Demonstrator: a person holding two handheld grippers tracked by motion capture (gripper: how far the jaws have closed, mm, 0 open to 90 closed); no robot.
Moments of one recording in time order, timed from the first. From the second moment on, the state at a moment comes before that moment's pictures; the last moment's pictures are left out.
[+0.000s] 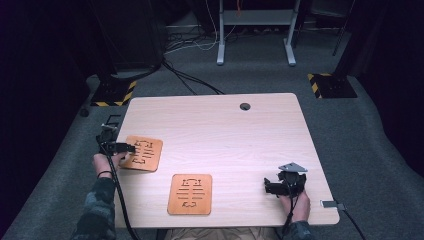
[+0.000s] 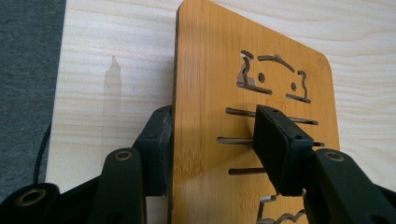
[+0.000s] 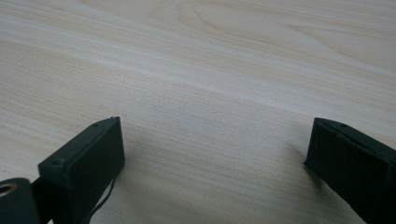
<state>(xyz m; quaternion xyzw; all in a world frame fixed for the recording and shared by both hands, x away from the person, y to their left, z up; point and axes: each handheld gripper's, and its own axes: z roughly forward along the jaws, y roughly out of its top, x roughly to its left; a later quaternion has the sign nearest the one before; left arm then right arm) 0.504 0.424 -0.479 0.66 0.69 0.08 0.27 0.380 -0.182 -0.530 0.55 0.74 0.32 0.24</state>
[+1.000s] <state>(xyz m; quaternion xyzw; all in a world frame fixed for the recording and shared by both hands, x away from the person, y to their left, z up) 0.505 0.422 -0.494 0.67 0.70 0.10 0.23 0.380 -0.182 -0.530 0.55 0.74 0.32 0.24</state>
